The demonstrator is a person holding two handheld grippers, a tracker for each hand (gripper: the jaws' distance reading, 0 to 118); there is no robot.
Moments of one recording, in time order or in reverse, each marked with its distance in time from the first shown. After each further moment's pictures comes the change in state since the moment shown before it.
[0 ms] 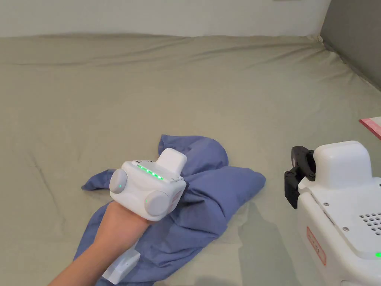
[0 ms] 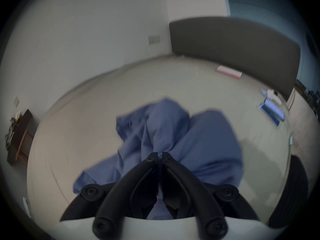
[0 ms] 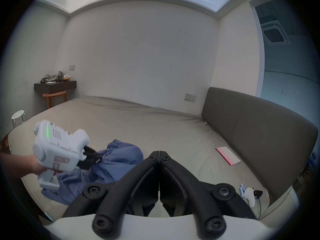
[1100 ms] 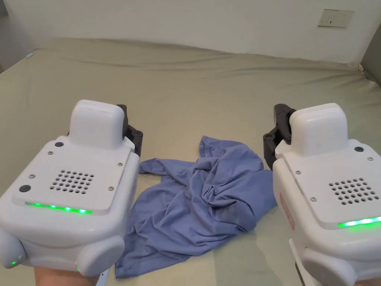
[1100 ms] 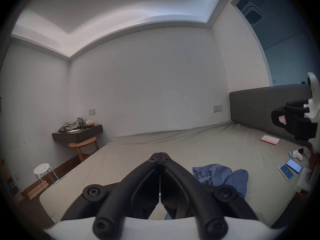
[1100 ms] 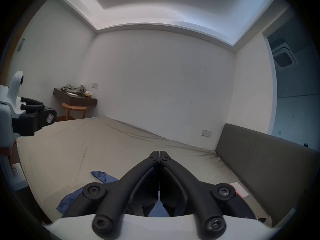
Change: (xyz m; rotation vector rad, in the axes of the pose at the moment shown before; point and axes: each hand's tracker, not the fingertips) left arm -0.018 -0.065 0.311 0.645 0.540 0.259; right arm -0.095 0.058 0.065 0.318 0.125 0.127
